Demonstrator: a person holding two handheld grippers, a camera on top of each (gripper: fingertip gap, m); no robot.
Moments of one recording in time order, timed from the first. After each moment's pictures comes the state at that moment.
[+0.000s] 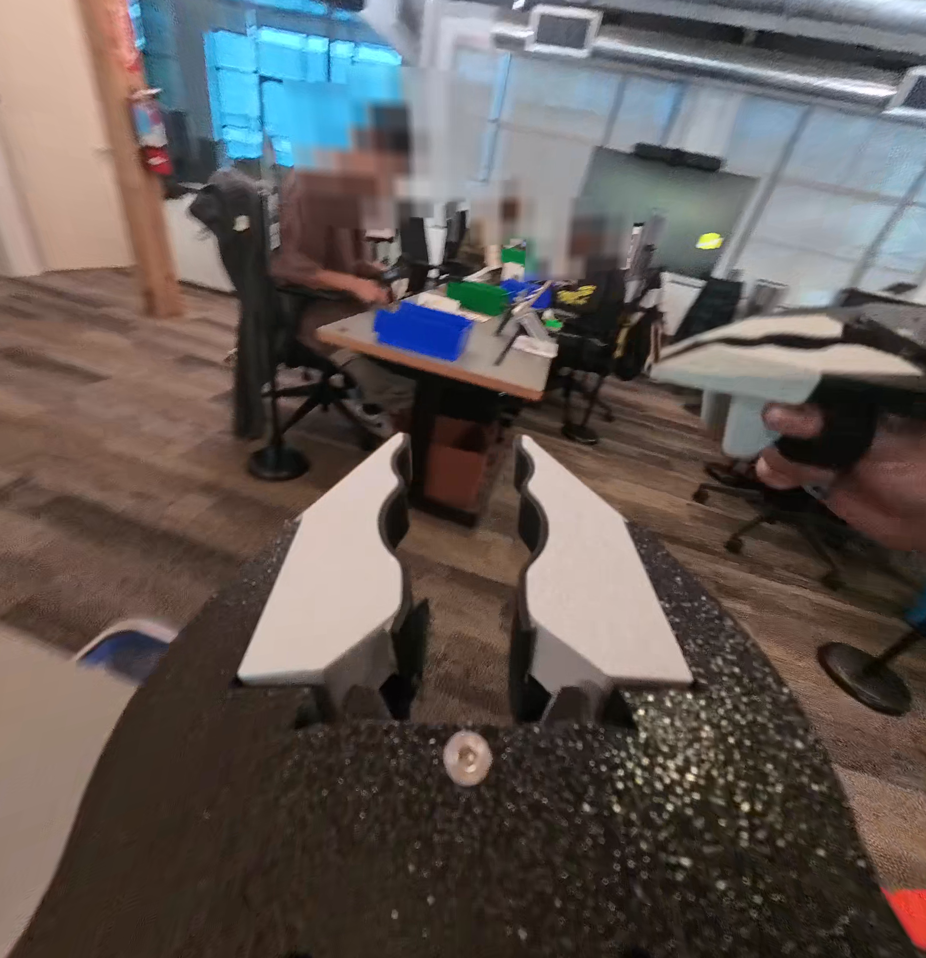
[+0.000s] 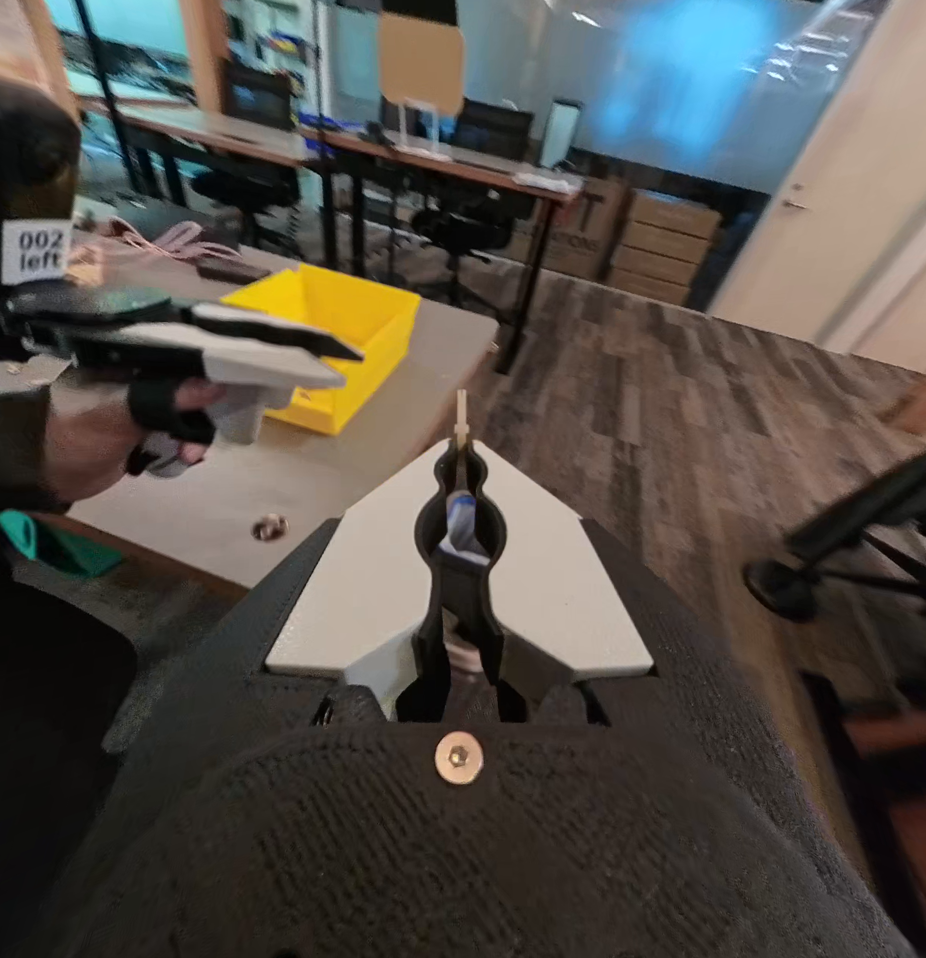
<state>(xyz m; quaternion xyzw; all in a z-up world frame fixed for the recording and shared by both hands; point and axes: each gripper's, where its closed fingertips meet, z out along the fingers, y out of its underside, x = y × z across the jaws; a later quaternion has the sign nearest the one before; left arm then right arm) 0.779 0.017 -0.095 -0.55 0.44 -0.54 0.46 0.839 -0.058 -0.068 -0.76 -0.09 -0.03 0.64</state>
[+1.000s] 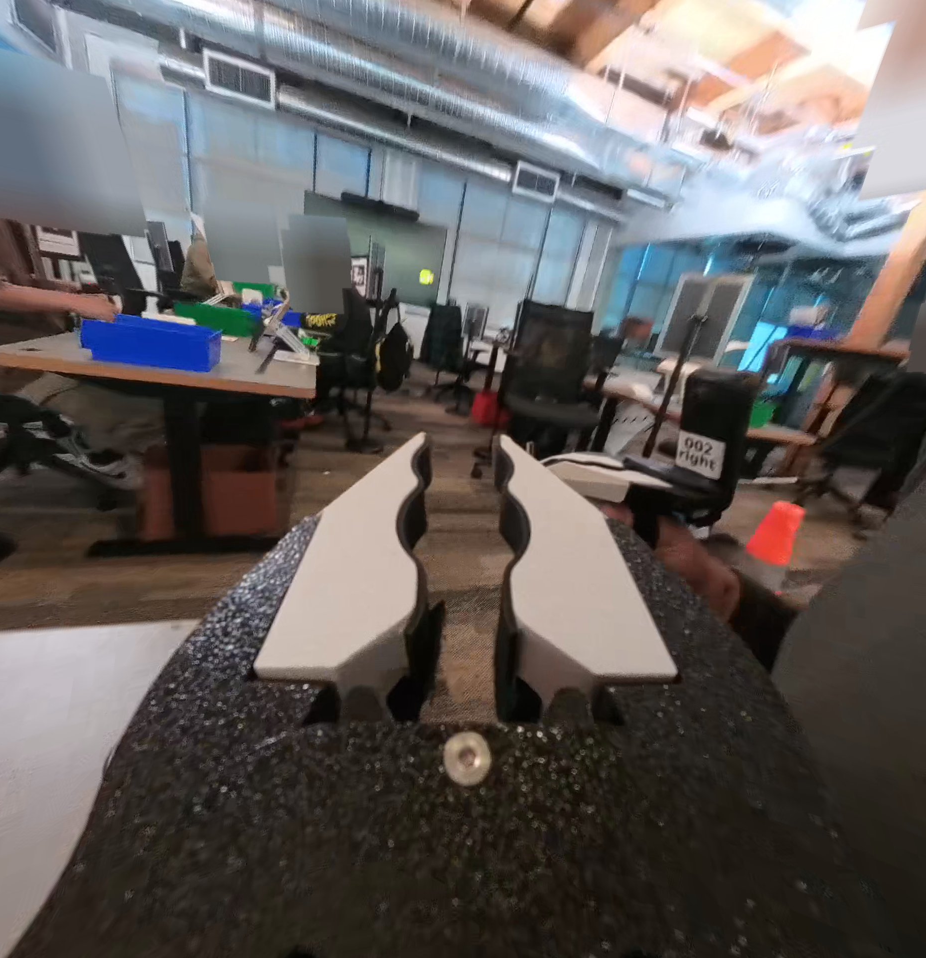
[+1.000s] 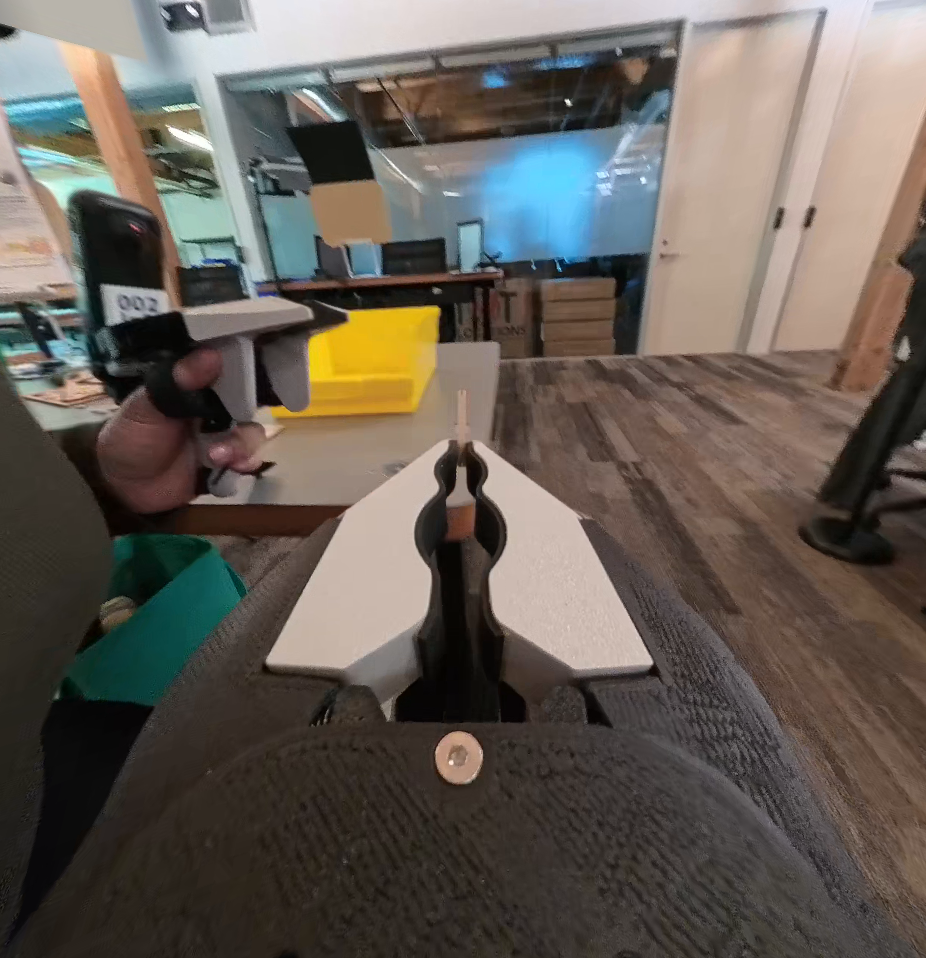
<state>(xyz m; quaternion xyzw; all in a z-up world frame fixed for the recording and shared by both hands) 0.655 -0.049 -0.174 -0.38 0.51 -0.70 0.33 0.714 -0.128 -0.216 -0.67 0.06 -0.03 0.74</state>
